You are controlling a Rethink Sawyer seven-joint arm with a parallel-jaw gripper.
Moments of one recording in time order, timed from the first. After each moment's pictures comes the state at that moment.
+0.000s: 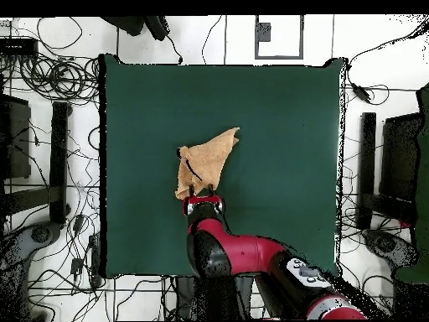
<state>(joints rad) -0.42 -0.56 0.21 2.14 -0.33 -0.48 1.74</state>
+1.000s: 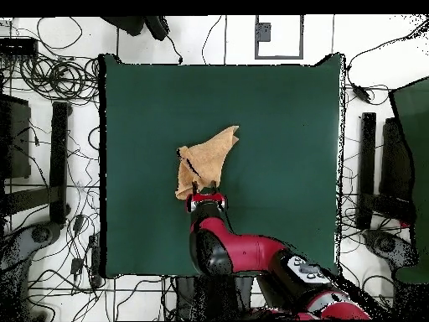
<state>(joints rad) -0.41 -0.52 0.19 2.11 -0.34 -0.53 1.74</state>
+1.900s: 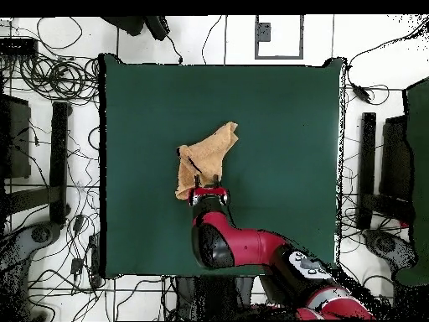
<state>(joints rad) -0.41 -0.51 0.19 2.07 -0.34 -0.54 1.74</state>
